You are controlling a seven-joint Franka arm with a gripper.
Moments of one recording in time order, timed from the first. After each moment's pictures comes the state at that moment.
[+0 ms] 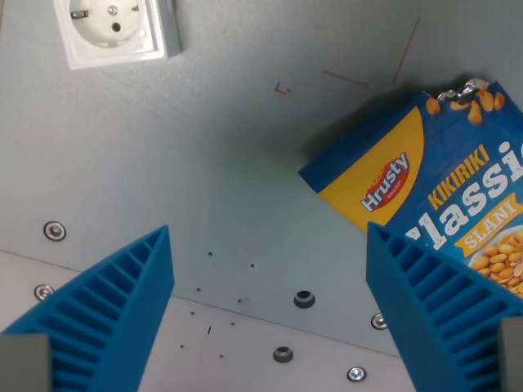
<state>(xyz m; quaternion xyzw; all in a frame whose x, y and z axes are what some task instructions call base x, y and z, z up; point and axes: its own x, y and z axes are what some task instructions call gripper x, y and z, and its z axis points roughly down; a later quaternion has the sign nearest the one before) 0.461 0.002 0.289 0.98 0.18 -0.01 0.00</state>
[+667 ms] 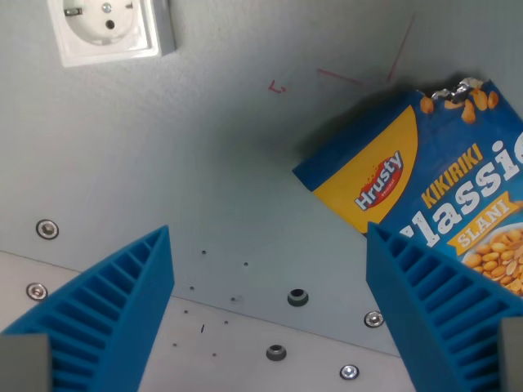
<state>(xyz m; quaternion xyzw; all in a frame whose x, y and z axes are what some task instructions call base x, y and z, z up) 0.461 0.000 0.289 0.98 0.18 -0.01 0.01</state>
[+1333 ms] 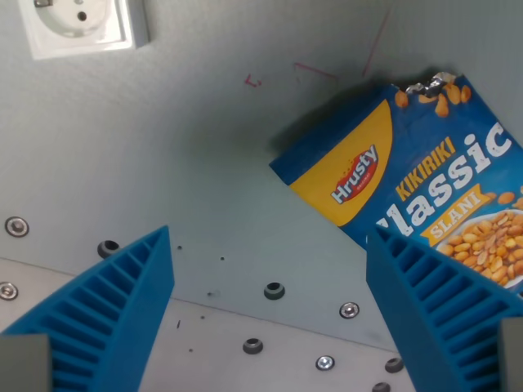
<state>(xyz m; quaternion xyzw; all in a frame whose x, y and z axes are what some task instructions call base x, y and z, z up) 0.462 -0.002 0.289 0.98 0.18 -0.01 0.04</state>
